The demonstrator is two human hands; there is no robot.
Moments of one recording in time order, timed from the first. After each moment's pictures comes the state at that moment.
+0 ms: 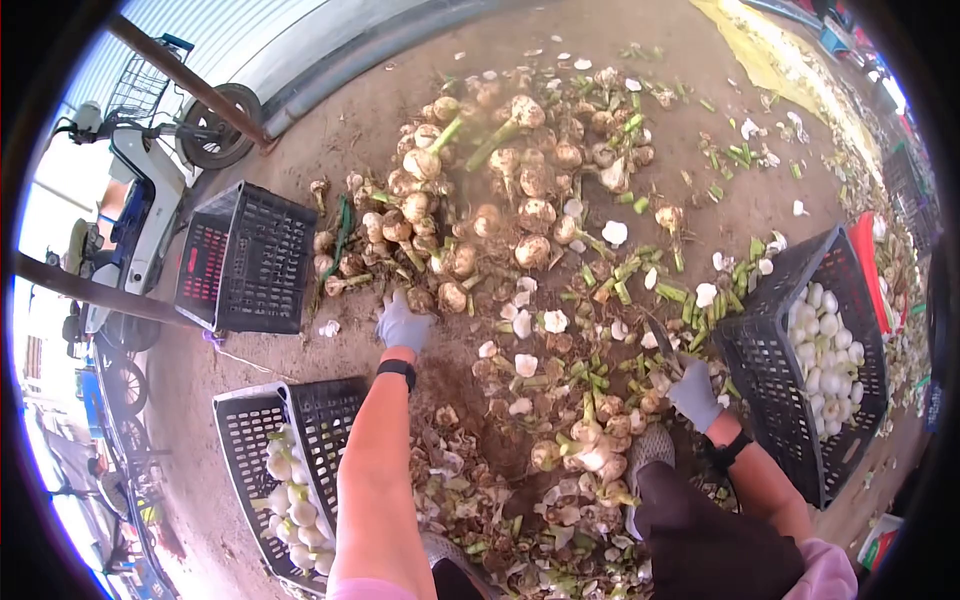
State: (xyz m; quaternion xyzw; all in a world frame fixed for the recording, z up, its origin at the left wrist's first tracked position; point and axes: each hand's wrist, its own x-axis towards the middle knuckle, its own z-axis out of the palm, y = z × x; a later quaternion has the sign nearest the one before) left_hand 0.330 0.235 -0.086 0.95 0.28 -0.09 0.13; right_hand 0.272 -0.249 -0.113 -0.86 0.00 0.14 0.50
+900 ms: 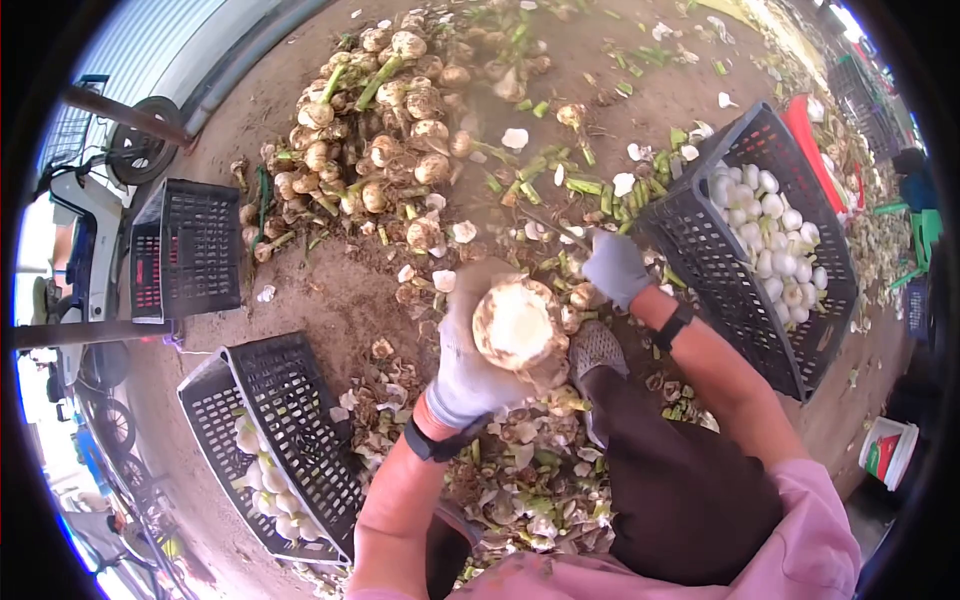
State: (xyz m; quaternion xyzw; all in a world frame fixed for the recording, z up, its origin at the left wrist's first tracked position) left_hand 0.192 -0.006 0.053 0.84 -0.14 0.10 0.52; right_hand 0.281 -0.221 -0.084 -0.96 -0.07 0.15 0.24
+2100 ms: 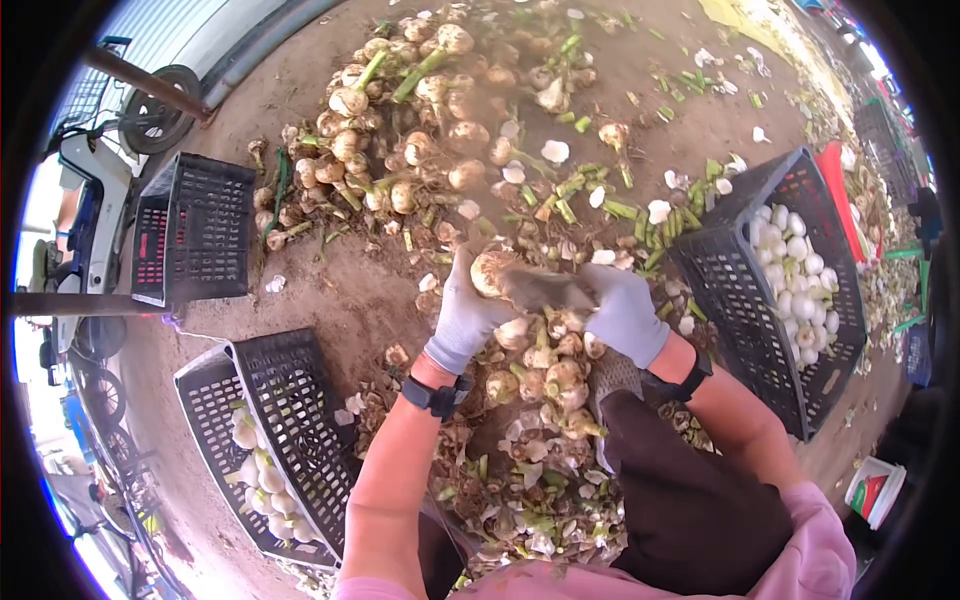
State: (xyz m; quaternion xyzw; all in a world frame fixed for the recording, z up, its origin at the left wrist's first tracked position) left_hand 0.254 0.042 -0.040 0.67 0.00 -0.05 0.74; right_hand 0.268 -0.183 -0.032 -0.91 -0.22 -0.01 0.37
